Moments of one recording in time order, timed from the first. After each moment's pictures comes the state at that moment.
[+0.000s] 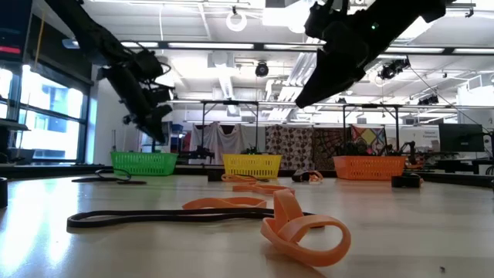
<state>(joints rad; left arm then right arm) 0.94 1.40 0.76 -0.18 0.01 0.16 0.17 1.45 0.87 -0.21 0.42 0.25</state>
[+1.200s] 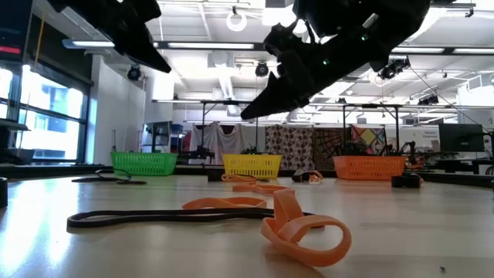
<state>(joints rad) 0.24 0.92 0.76 -0.47 -0.05 0.15 0.06 1.72 0.87 0.35 0.18 -0.03</state>
